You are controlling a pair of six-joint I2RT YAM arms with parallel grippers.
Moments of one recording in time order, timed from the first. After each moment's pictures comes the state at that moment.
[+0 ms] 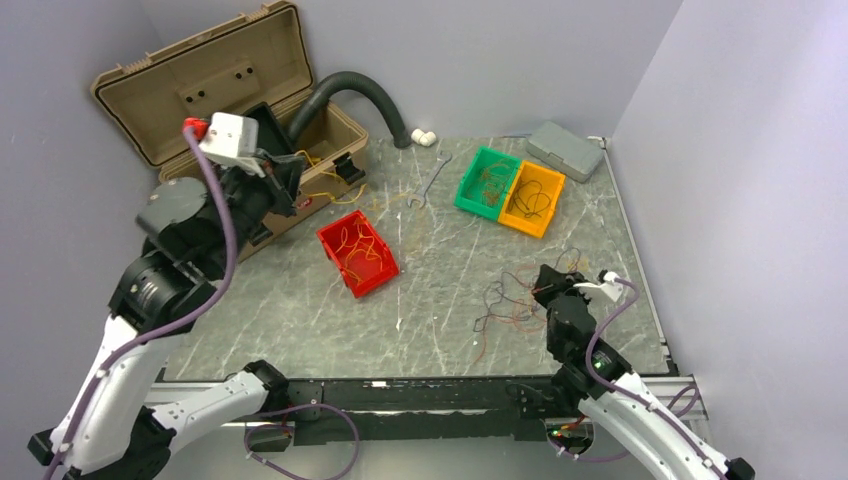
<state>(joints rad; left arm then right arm) -0.64 0.90 1.53 -0.54 -0.27 -0.15 0.64 0.30 0.18 -0.07 0.81 0.87</state>
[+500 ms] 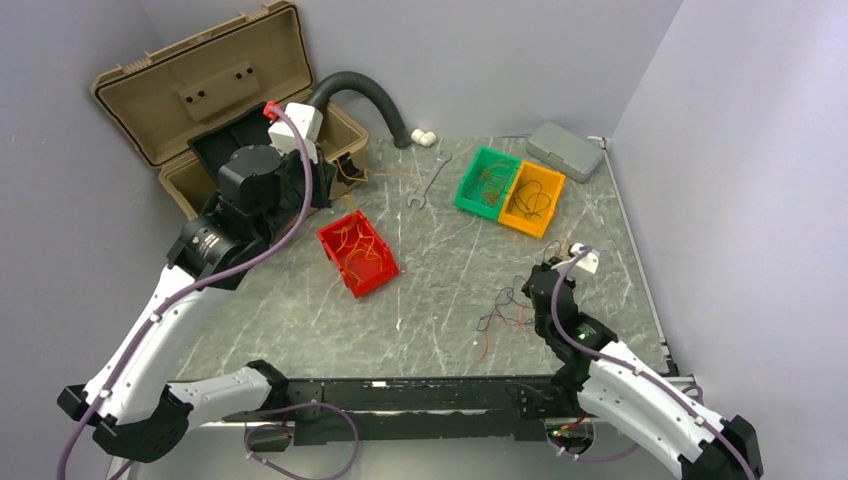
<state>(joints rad) -0.61 1.08 1.50 -0.62 -0.24 -0.15 0.63 0.59 0.32 -0.18 0.82 0.72</state>
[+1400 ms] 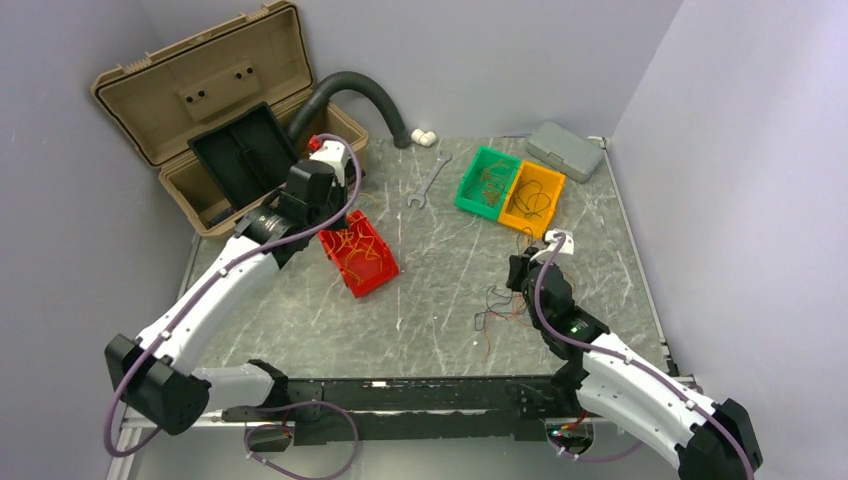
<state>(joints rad) -0.52 1.22 1.24 -0.60 -0.23 -0.25 0.63 0.71 0.32 0.09 0.54 0.46</state>
